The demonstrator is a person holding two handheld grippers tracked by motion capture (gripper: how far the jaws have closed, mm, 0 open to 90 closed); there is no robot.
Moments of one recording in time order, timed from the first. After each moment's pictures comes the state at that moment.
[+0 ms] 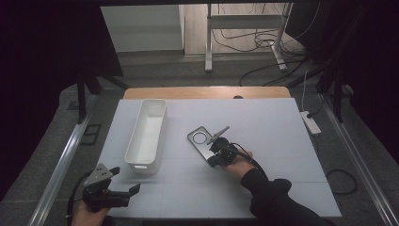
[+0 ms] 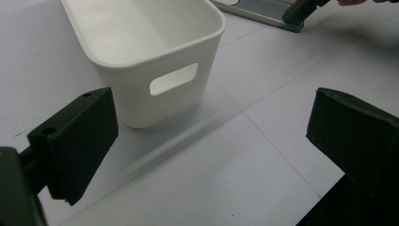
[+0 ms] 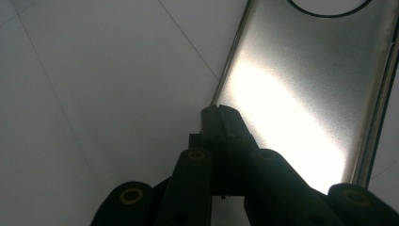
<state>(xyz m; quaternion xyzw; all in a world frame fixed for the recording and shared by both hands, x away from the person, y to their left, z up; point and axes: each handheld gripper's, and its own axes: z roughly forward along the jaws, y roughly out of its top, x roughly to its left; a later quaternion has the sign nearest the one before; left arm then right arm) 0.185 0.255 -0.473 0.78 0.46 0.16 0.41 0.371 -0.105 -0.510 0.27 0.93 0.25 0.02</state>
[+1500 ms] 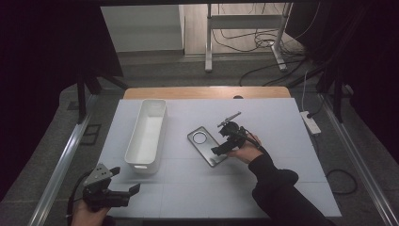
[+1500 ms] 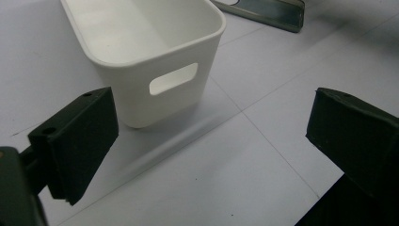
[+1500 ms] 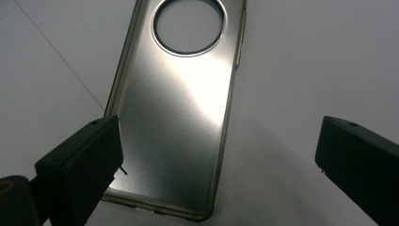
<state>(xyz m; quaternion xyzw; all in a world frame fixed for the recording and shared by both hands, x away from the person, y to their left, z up) 0.186 0.255 -0.474 0.77 0.46 0.15 0.41 0.414 -0.130 -0.491 0.34 0.90 0.26 0.08</state>
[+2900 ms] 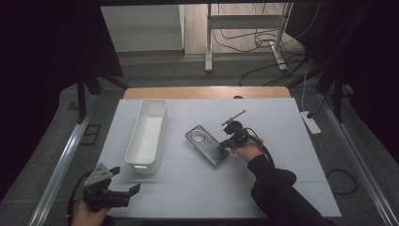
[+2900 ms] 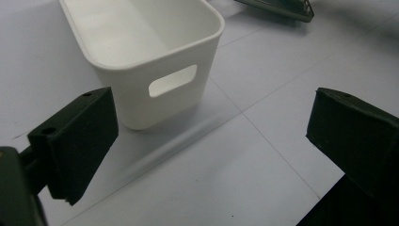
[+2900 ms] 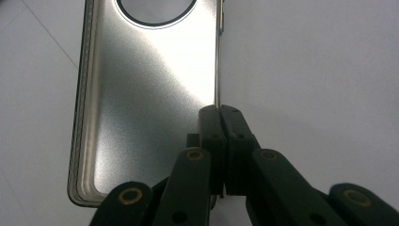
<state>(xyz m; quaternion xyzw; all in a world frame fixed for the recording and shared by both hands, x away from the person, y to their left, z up) 0.185 0.254 -0.473 0.78 0.45 0.16 0.41 0.423 -0.143 -0.496 0.36 0.90 0.26 0.02</state>
